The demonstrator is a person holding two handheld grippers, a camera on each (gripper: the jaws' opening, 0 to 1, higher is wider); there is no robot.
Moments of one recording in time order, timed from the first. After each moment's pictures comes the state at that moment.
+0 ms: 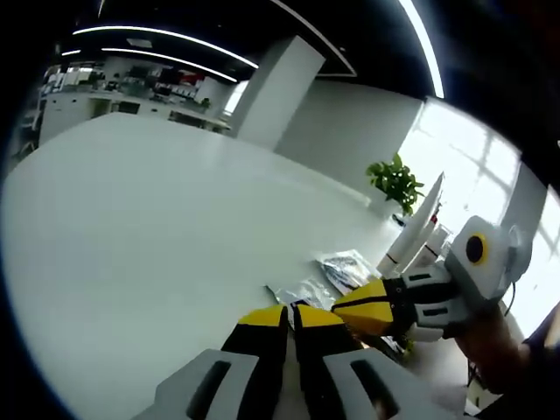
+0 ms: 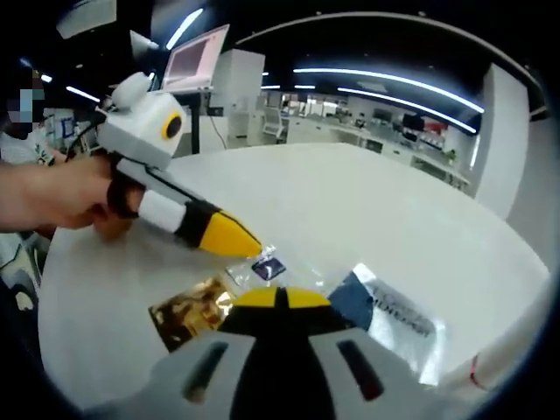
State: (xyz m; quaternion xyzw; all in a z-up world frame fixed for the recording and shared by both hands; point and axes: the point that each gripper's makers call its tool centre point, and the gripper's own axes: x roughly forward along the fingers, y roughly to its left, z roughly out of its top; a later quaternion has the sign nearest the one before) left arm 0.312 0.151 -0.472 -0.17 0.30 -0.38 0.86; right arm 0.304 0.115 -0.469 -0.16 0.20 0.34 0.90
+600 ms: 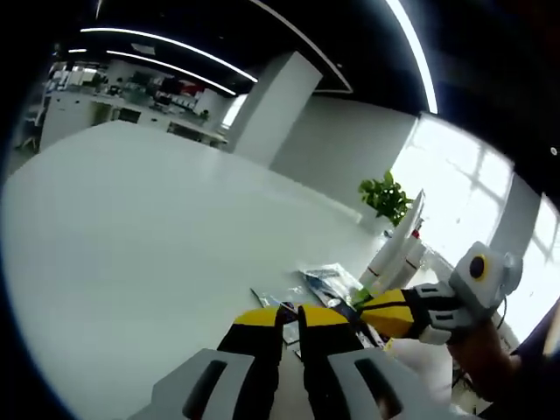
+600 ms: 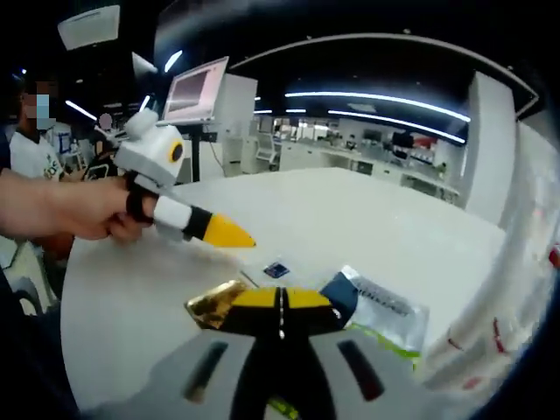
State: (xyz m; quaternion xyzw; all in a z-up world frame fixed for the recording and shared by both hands) left arm 0.292 0.164 -0.449 -0.20 0.26 -0.38 0.86; right arm 0.261 0.096 -0.441 -0.13 0.14 0.33 0.92
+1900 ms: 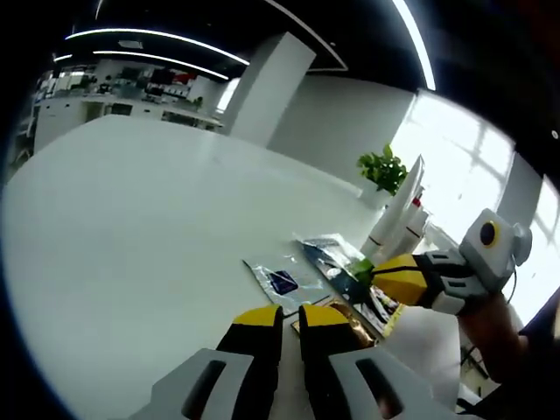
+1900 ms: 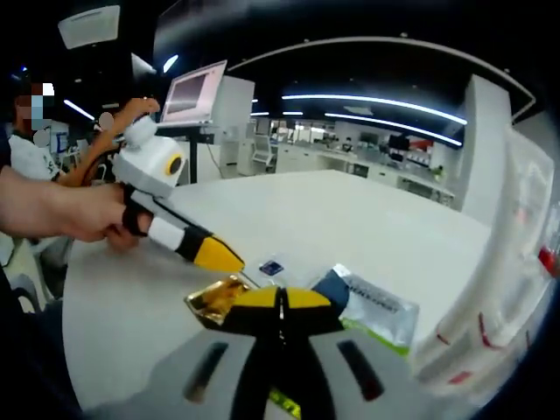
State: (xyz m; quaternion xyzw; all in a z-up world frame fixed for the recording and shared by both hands) left arm 0.281 0.154 -0.472 -0.15 0.30 -0.39 0.86; right arm 0.264 0.093 -0.436 -0.14 0.14 0.32 0.93
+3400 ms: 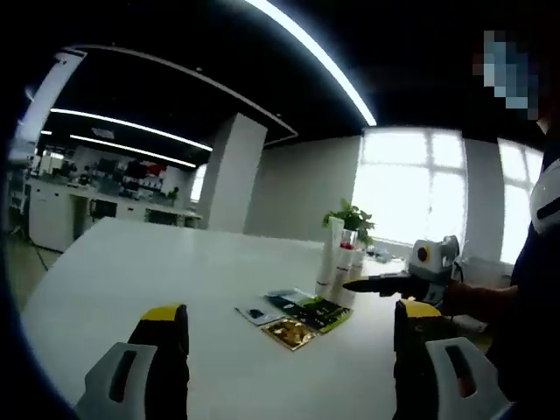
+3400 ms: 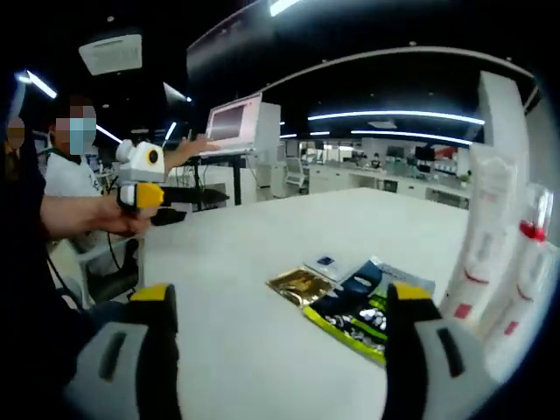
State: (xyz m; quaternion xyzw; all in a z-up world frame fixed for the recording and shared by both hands) left arm 0.182 0.243 -0.378 -0.07 0.06 -0.42 0.90; right arm 0.163 0.086 -0.411 -0.09 0.10 0.42 0.90
